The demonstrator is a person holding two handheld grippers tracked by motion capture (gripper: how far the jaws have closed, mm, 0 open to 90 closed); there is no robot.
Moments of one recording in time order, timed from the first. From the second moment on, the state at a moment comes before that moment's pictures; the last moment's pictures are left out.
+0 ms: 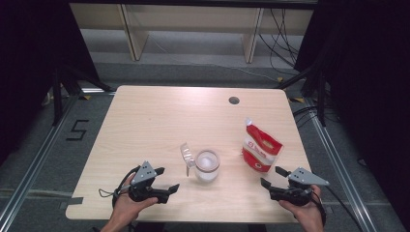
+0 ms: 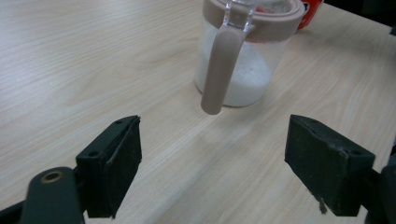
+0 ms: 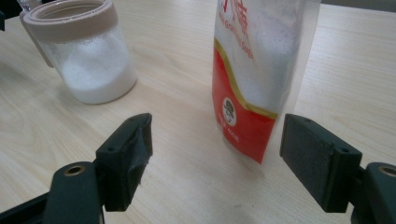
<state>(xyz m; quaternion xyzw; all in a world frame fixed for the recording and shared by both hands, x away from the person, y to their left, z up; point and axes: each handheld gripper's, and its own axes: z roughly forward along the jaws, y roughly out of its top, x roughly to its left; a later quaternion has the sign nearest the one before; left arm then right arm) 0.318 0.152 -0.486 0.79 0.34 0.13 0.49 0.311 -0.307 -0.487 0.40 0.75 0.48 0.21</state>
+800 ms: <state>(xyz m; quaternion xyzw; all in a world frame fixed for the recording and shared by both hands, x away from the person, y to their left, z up) 0.318 0.141 -0.461 0.77 0.33 0.15 0.52 0.311 -0.301 -0.486 0.41 0.75 0.47 0.21</state>
